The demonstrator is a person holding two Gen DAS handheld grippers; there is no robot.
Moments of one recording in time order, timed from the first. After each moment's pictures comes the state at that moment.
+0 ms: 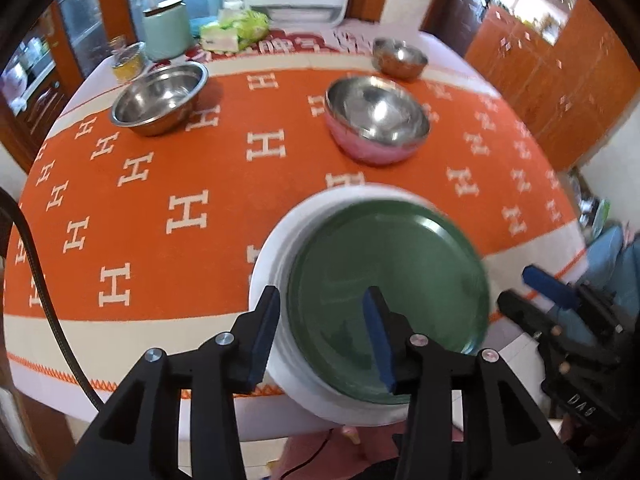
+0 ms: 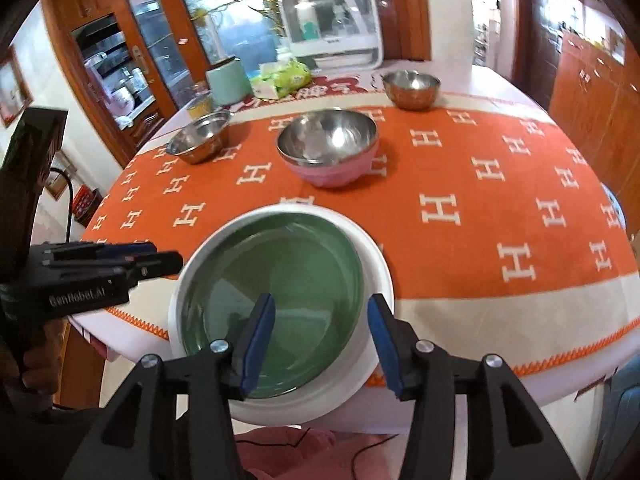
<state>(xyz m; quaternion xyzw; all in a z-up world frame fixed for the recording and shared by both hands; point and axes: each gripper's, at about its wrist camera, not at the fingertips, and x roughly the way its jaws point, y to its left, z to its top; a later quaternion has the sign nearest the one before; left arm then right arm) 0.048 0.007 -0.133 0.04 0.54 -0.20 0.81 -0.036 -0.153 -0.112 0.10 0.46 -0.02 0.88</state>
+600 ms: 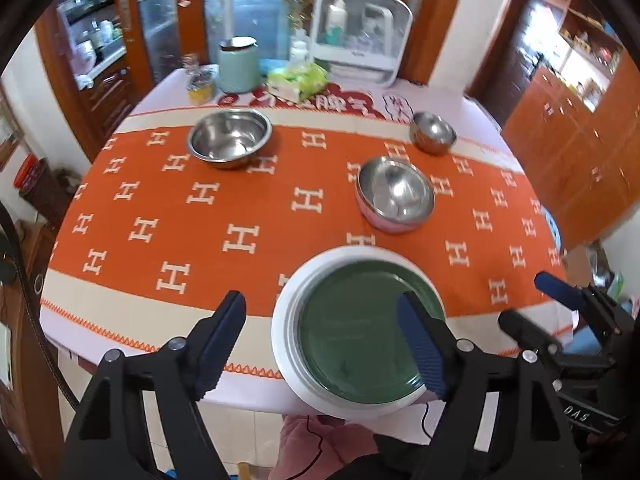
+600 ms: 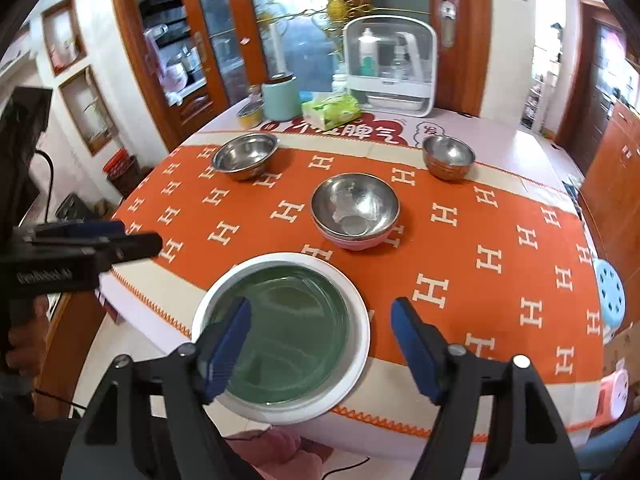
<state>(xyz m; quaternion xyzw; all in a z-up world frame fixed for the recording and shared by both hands) 0.023 0.019 -0.036 -0.02 0.50 -0.10 0.86 -0.012 -0.167 -0.033 0.01 0.45 0.07 0.89</state>
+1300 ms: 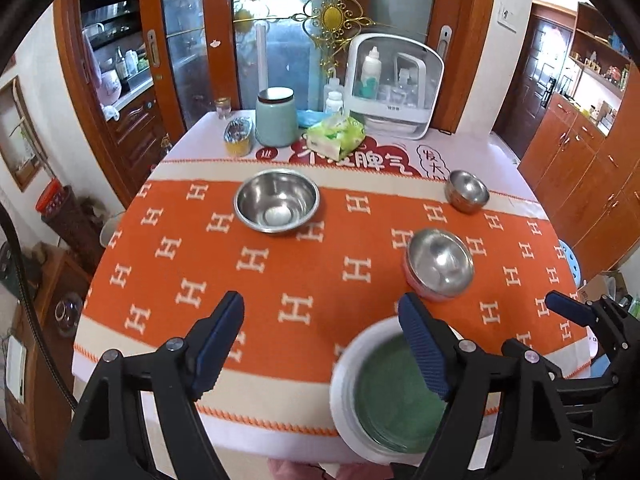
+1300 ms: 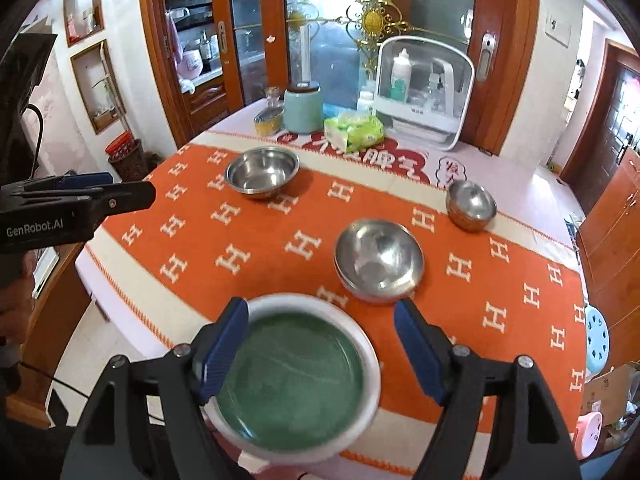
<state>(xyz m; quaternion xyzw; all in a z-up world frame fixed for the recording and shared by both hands) 0.076 0.072 0.003 0.00 0.45 -0.07 0.89 0.049 -0.111 -0.009 -0.04 0.44 0.07 0.89</state>
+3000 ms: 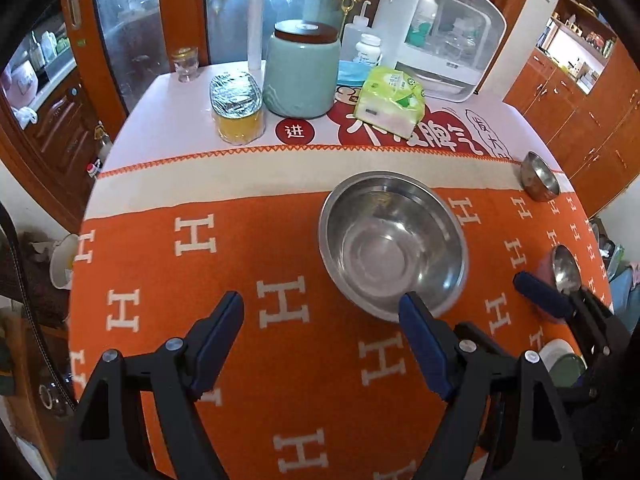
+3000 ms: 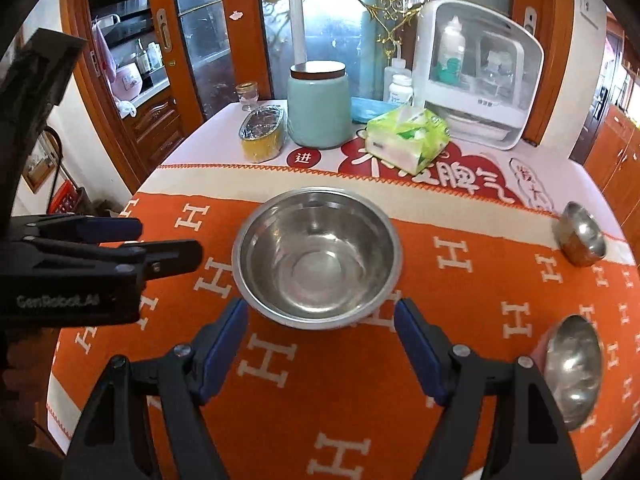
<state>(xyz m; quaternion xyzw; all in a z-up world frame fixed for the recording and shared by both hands) 0.348 0.223 -0.143 0.02 0.53 -0.19 0.83 0.280 0.058 -0.127 0.03 0.45 -0.03 0.89</state>
